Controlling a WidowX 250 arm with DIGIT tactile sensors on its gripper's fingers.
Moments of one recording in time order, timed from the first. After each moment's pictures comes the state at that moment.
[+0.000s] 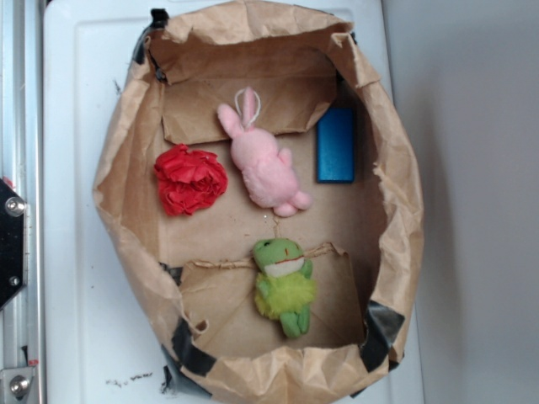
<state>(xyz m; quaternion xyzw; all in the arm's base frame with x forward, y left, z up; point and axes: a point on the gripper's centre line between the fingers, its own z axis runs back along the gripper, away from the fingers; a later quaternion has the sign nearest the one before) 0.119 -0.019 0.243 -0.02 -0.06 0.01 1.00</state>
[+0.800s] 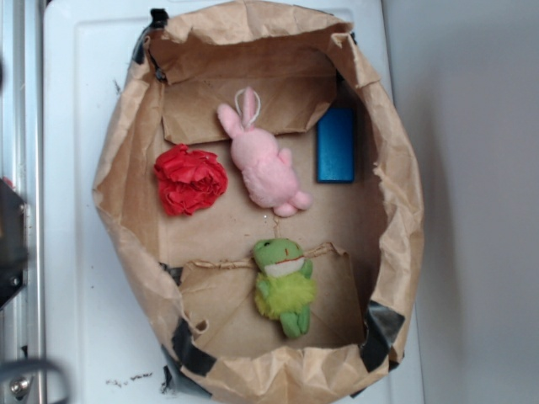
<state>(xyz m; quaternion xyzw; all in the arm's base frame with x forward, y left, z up) 0.178 -0.012 0.207 0.00 -0.03 0.08 1.00</state>
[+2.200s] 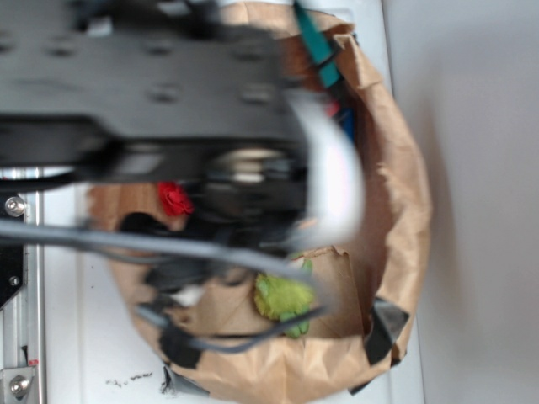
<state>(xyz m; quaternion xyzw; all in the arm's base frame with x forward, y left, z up) 0.256 0.001 0.140 -0.04 -0.13 -0.35 0.93</state>
